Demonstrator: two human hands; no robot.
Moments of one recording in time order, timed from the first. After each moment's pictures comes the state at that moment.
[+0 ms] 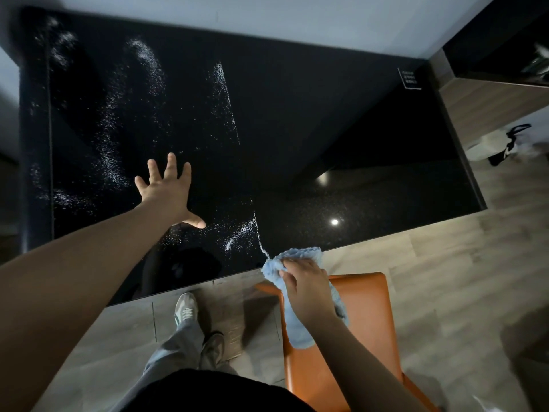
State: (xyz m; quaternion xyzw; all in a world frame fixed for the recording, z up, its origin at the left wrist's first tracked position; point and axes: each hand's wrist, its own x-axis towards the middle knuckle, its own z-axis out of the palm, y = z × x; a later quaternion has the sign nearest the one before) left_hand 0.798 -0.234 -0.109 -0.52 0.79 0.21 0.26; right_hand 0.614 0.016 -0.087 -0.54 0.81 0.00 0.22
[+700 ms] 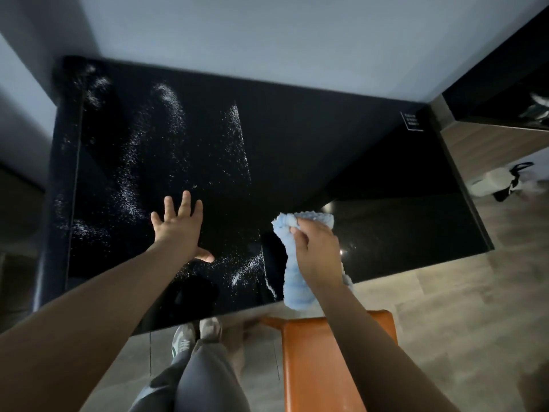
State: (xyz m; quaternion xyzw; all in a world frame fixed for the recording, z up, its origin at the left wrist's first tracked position) left_hand 0.799 -0.230 -0.107 -0.53 0.78 0.22 0.27; right_hand 0.592 -0.103 -0.037 -0.52 0.83 -0.16 0.15
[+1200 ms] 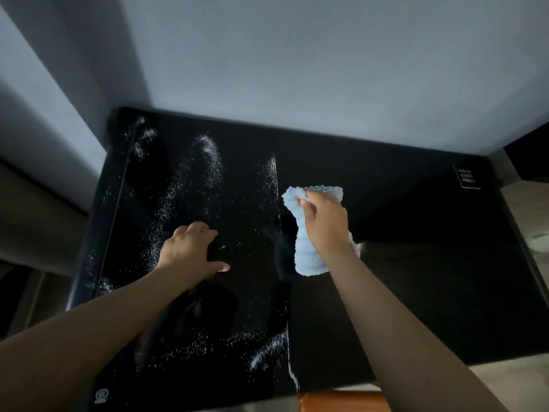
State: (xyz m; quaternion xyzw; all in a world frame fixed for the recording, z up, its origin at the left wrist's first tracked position) left_hand 0.818 -0.309 -0.079 -0.58 0.76 0.28 0.09; right_hand 0.568 -0.307 -0.042 -0.59 0.78 -0.17 0.11
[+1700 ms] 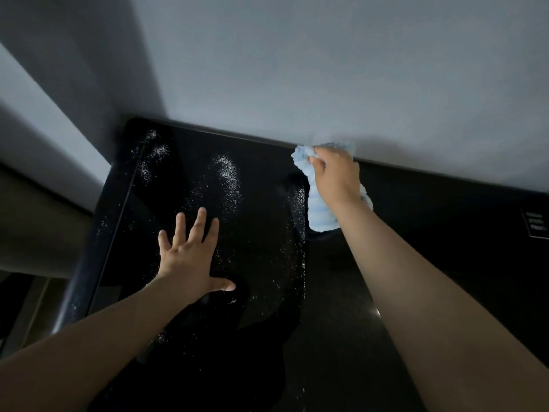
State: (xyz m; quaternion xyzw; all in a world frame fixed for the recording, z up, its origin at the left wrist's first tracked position) left_hand 0.817 -0.392 -0.126 -0.60 0.75 0.20 0.20; right_hand 0.557 -0.507 -0.076 -0.66 0.73 -0.15 0.07
